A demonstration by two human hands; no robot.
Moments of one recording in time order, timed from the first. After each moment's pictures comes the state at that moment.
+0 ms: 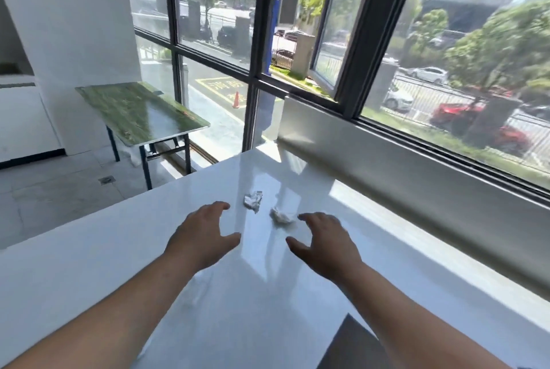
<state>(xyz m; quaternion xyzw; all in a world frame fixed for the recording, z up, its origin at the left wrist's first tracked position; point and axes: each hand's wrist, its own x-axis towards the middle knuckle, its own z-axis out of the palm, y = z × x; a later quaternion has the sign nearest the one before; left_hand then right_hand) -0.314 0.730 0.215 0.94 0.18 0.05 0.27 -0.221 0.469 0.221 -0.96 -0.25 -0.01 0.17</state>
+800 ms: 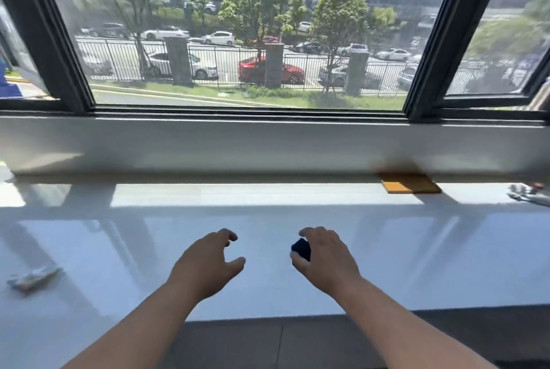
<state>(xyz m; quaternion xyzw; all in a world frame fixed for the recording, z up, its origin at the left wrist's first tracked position) -0.222 0.217 0.184 0.94 -0.22 -0.09 0.23 -0.321 -0.038 0.164 -0.97 0.16 -0.03 0.20</state>
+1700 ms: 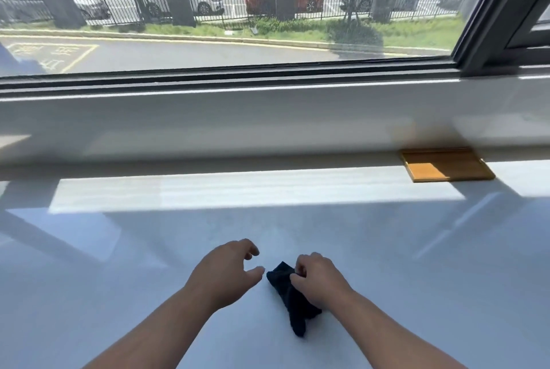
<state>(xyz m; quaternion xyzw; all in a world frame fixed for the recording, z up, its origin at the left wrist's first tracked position) -0.077 -0.013 0.096 0.94 -0.20 -0.23 0.17 -0.160 -0.225 0.019 -0.90 0.20 0.19 0.33</state>
